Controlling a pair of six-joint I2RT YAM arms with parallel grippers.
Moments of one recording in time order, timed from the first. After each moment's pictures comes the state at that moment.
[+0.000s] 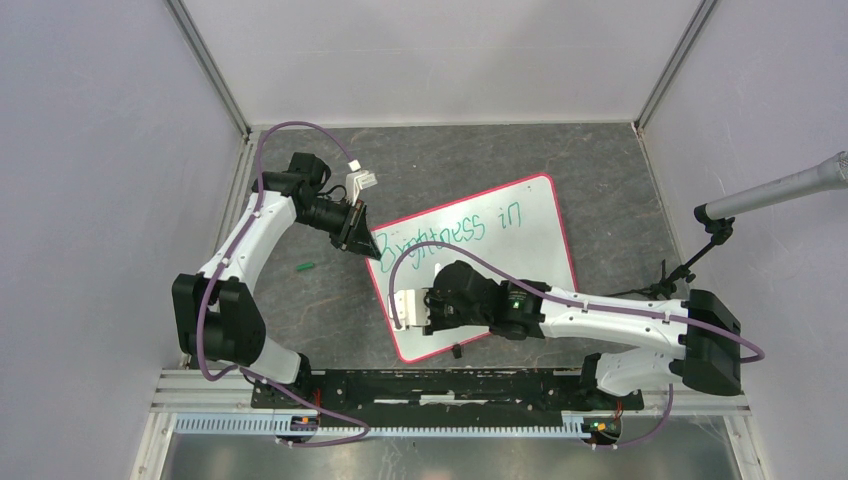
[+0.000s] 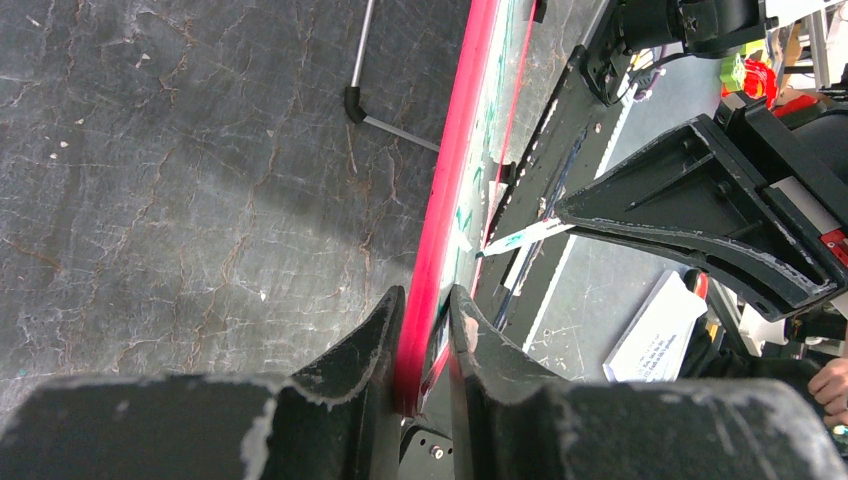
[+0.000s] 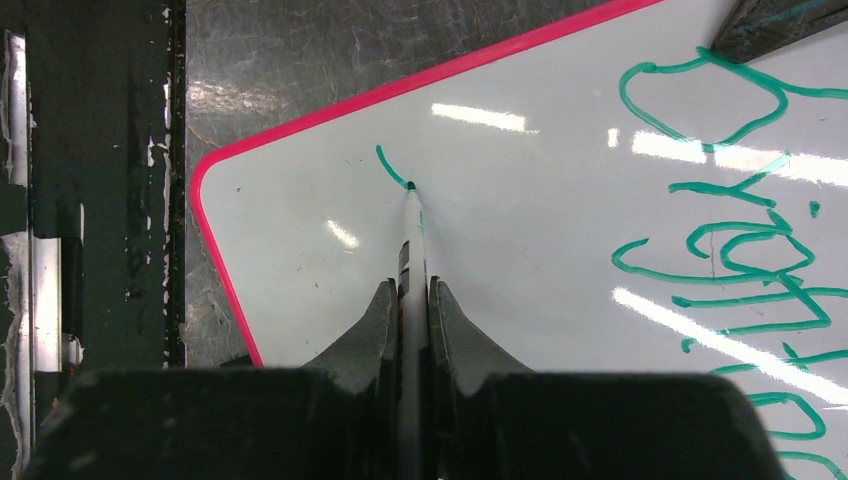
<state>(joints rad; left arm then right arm) -0.16 1.50 1.27 -1.11 0.93 0.44 1.24 1.31 0.93 -0.29 0.00 -0.55</state>
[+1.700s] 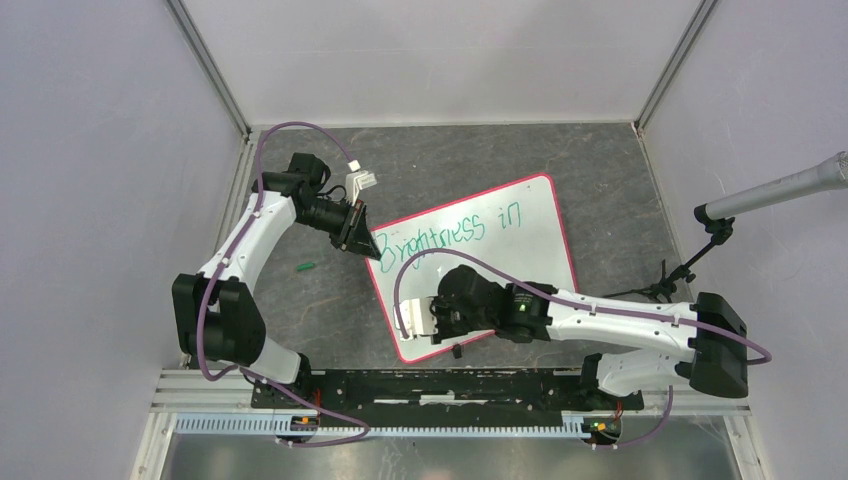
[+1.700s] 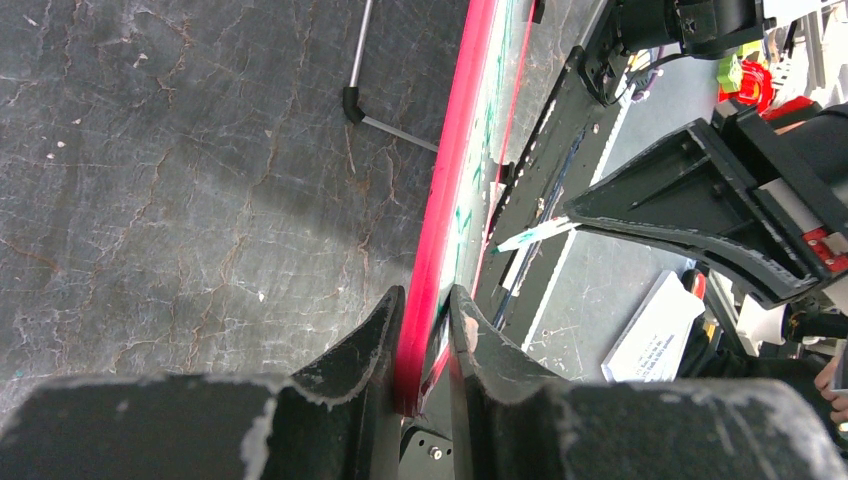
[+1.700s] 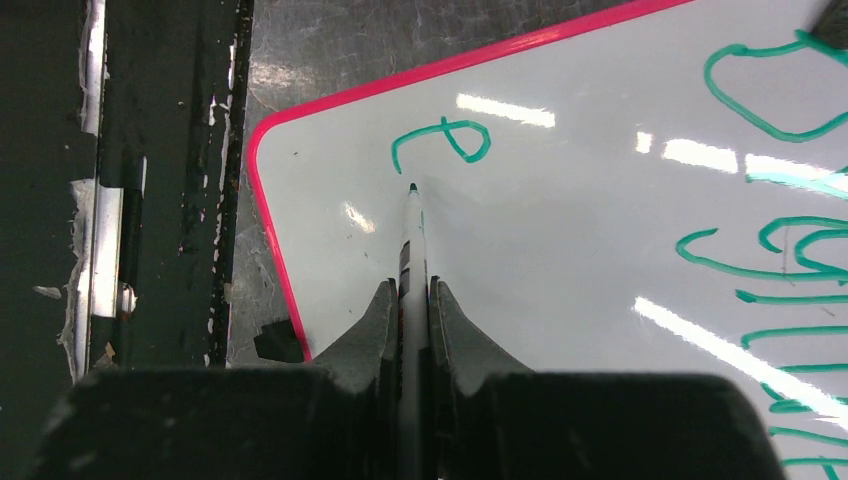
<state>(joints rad) -0.16 1.50 1.27 -1.11 0.93 0.44 1.25 1.28 0.92 -0.37 -0.07 -0.56</state>
